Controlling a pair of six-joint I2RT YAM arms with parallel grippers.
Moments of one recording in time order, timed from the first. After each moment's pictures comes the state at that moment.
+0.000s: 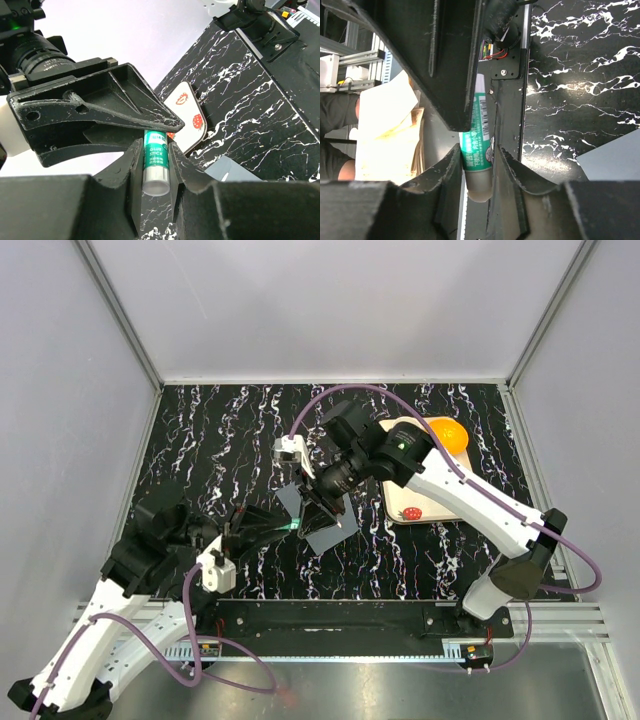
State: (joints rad) left arm -0.55 0.58 0.86 -0.49 1.11 1.11; right arm 0.95 1.60 1.78 -0.99 -0.82 -0.15
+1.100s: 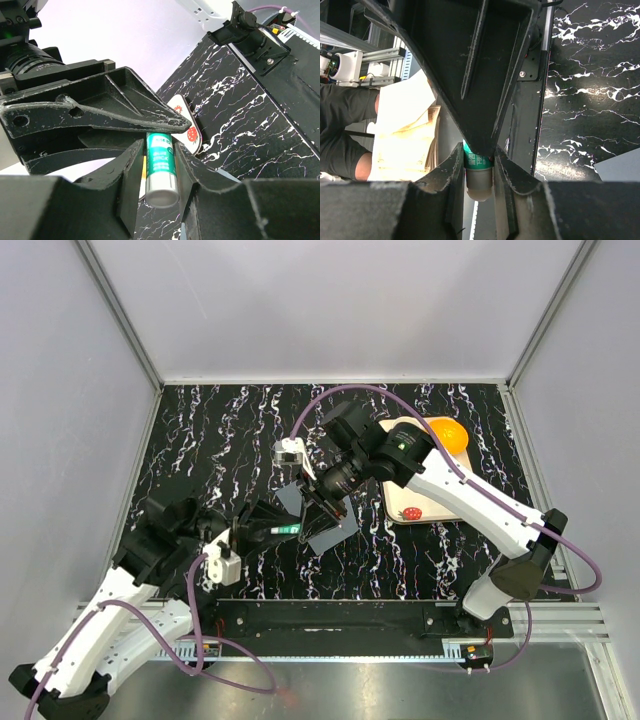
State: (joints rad) left arm -0.57 0.64 0.84 -0.37 1.15 1.03; right arm 0.95 1.60 1.78 -1.01 -0.91 -0.14
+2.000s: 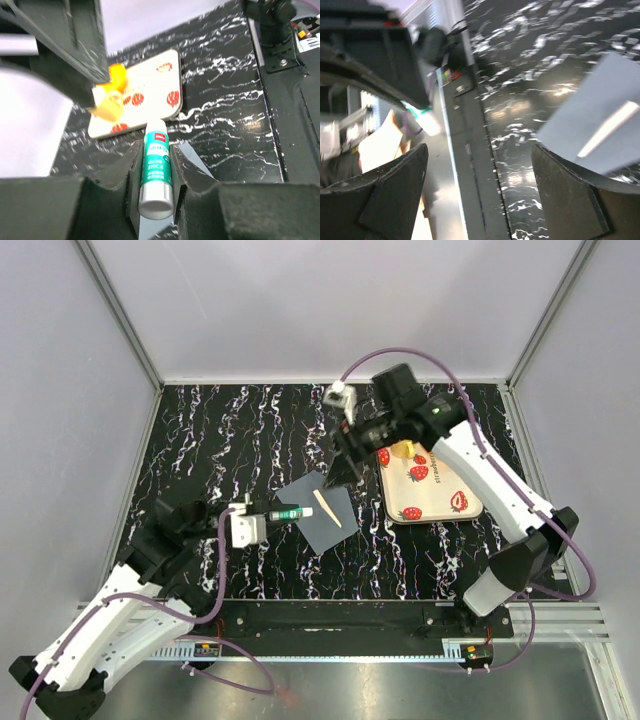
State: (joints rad) left arm -0.63 0.64 0.80 -0.31 0.84 0.65; right arm 0.68 1.60 1.78 -1.00 -0.89 -0.07
